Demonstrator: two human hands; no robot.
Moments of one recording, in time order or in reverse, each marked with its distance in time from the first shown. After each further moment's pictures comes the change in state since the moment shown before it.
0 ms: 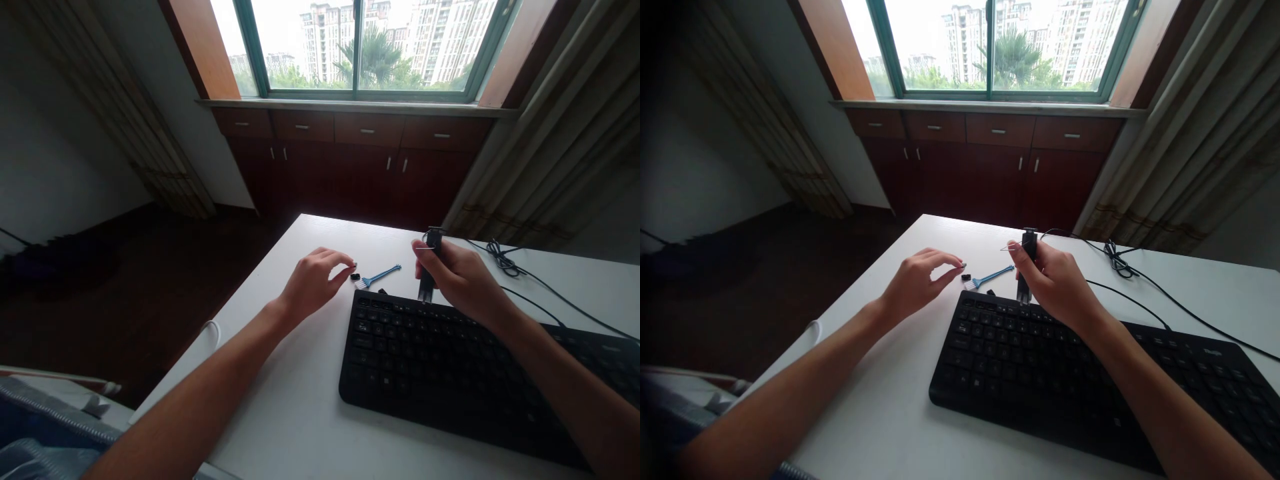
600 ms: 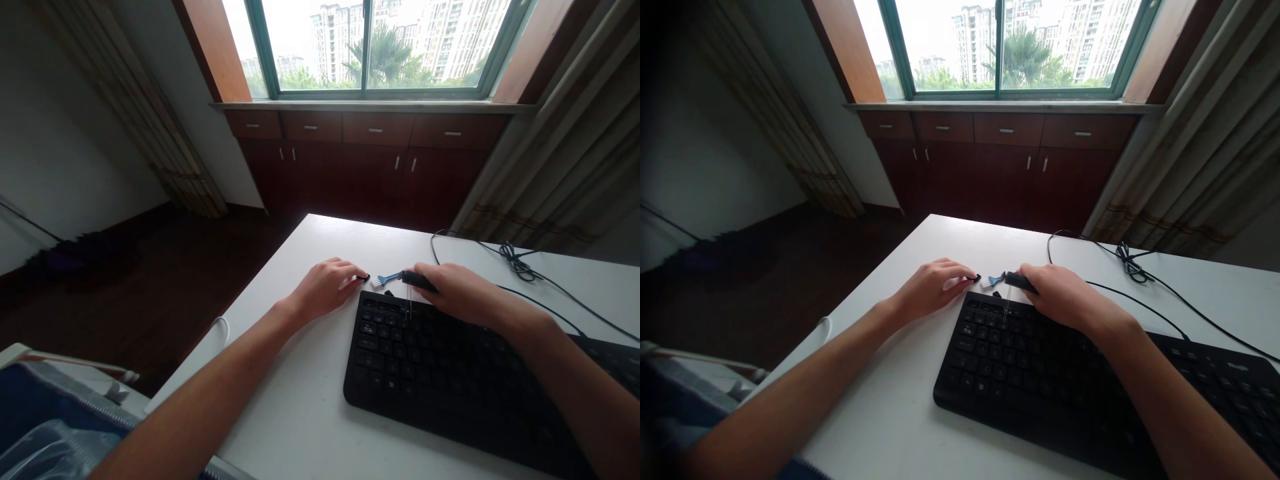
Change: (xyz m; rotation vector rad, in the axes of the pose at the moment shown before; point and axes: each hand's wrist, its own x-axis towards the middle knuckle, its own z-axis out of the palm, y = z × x) left_hand -0.005 -0.007 0.006 0.040 -0.249 0.023; right_hand 0.017 0.045 0.003 -0.585 -0.466 -0.203
